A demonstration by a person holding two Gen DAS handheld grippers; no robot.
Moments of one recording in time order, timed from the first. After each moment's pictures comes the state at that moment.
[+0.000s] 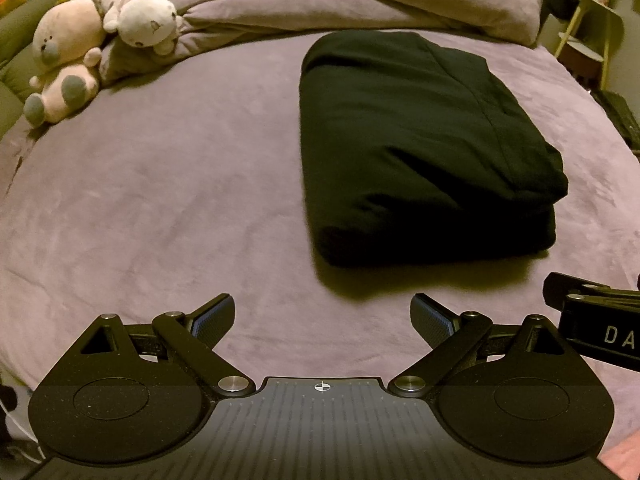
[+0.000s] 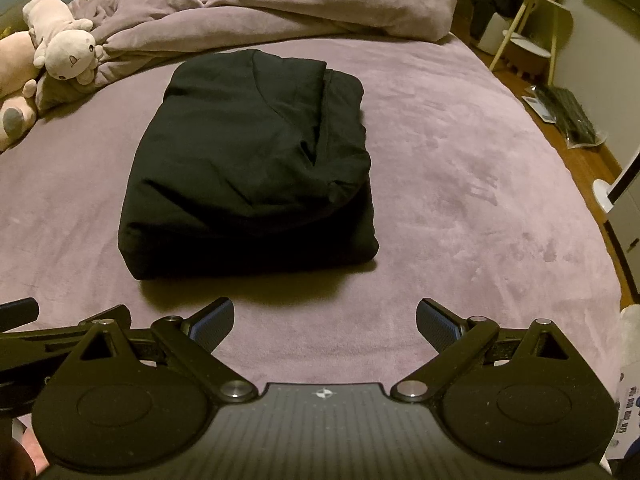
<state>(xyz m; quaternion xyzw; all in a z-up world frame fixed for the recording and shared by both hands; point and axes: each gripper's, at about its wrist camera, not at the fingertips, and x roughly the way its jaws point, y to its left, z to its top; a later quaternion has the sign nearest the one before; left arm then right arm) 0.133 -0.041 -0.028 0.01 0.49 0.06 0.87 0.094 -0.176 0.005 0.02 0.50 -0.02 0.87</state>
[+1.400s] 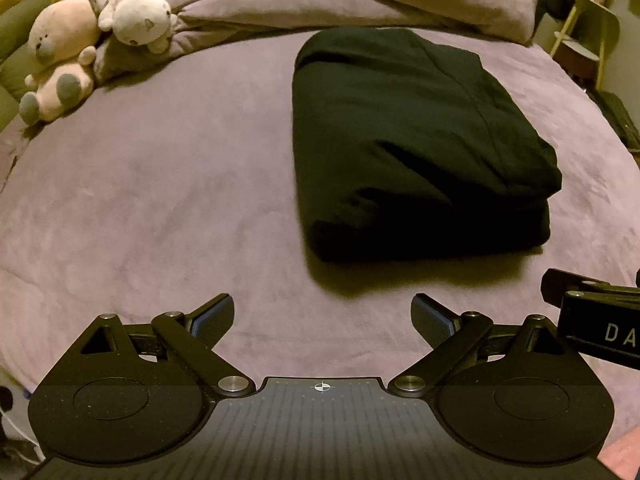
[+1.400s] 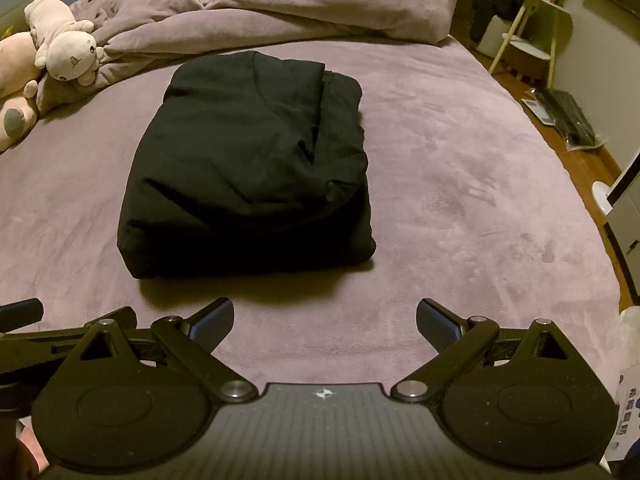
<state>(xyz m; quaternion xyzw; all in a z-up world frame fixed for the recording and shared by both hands) 0.131 -0.043 -0.031 0.01 0.49 0.05 0.87 0.091 -0.176 0.005 0.02 0.49 -0.02 0.87</state>
